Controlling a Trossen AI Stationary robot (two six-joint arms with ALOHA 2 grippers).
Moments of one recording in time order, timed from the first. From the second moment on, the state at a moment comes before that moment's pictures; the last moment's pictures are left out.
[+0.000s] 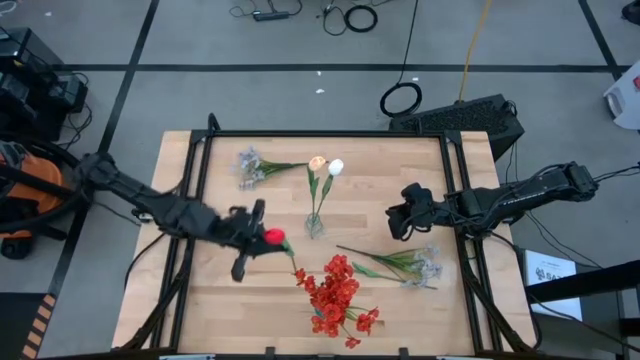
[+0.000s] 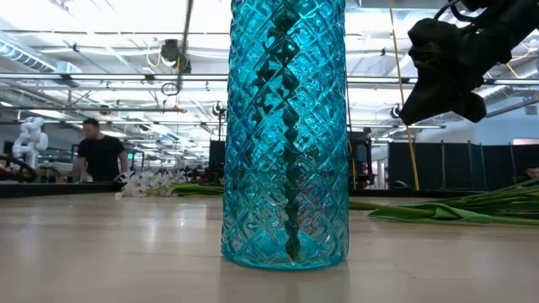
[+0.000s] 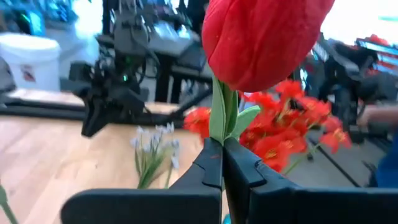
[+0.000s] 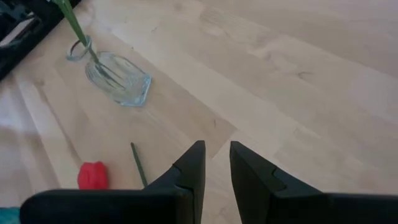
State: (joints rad) left arm -0.45 1.08 0.85 0.15 -0.22 -0.23; right arm 0.18 0.93 0.57 -0.45 0.43 0.97
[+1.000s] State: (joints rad) left arm -0.76 1.33 0.89 0.67 -0.60 0.05; right arm 0.18 0.93 0.57 -0.46 0.41 0.93
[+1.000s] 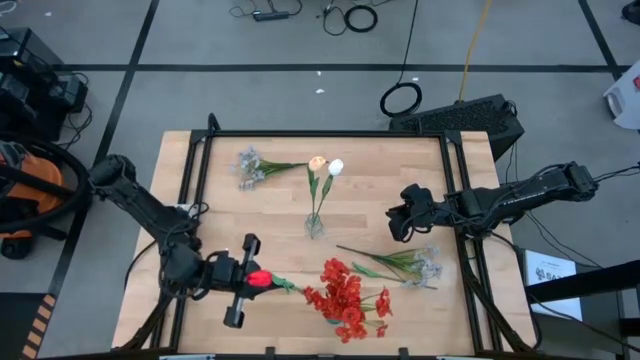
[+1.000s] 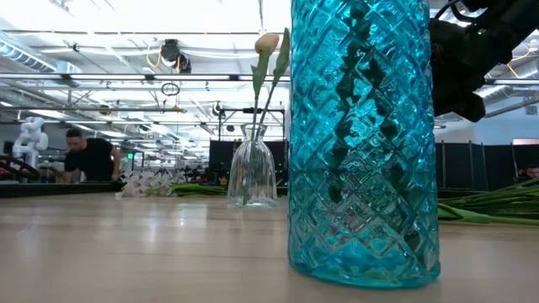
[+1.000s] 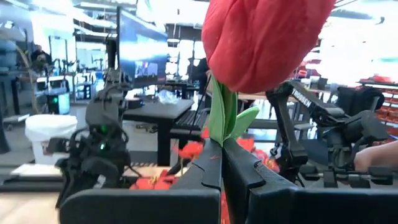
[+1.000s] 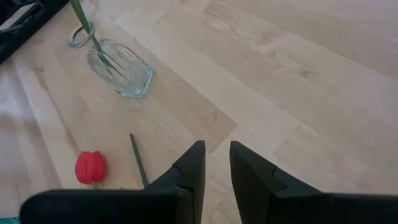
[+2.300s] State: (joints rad) left arm -0.67 1.41 0.91 0.67 -0.47 0.01; right arm 0.18 0.93 0.57 -0.49 0.24 0.93
